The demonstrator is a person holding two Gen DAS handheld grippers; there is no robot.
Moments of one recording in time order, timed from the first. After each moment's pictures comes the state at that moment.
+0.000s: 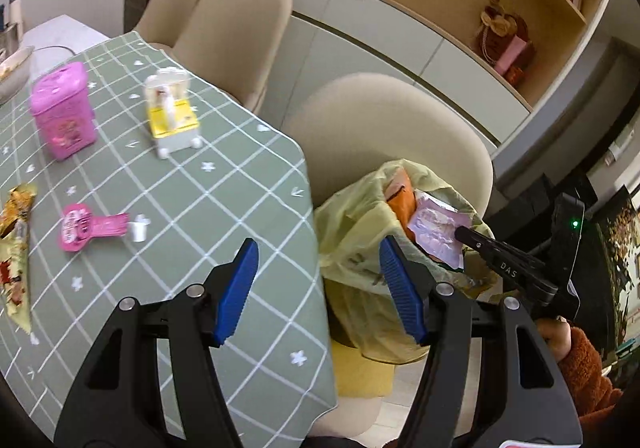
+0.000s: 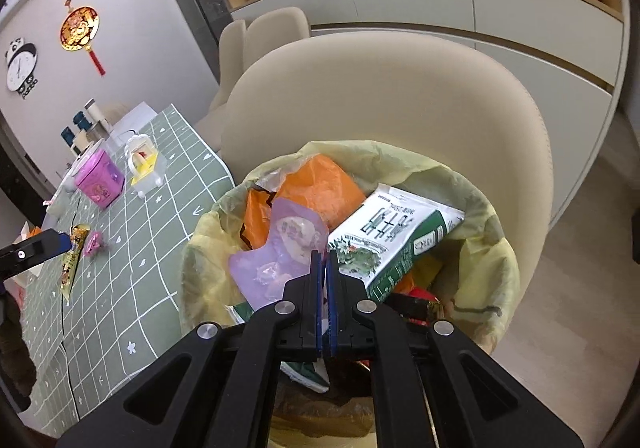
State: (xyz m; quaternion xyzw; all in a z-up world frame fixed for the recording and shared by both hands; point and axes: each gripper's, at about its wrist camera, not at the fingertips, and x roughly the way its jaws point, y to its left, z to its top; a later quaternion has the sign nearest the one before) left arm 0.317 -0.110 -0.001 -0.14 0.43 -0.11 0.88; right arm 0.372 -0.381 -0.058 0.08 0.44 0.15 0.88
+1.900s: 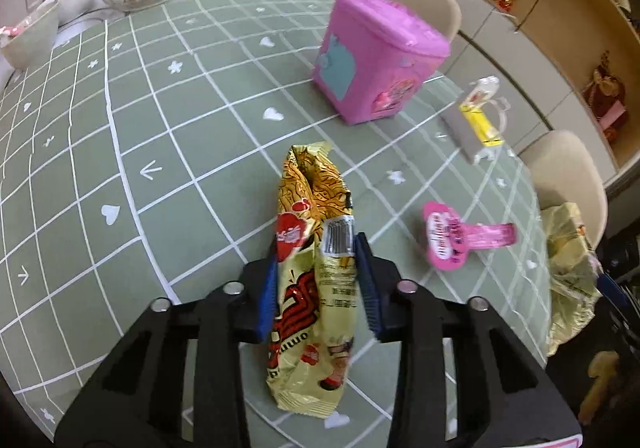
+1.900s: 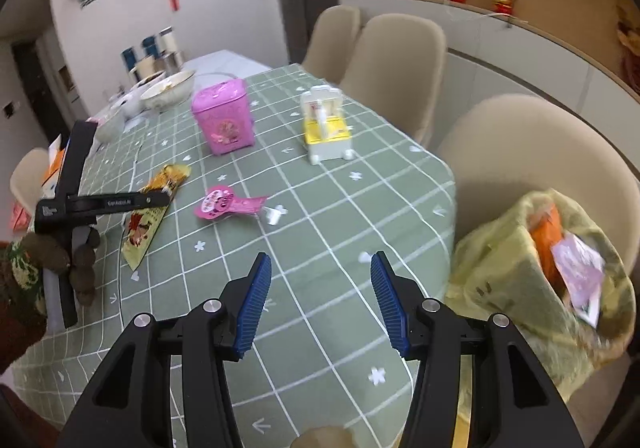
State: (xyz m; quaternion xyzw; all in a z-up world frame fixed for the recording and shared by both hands) left arm 0.308 0.171 -0.089 -0.18 0.47 0.03 0.86; right arm 0.301 -0.121 -0.016 -0.06 0.41 0.25 0.87
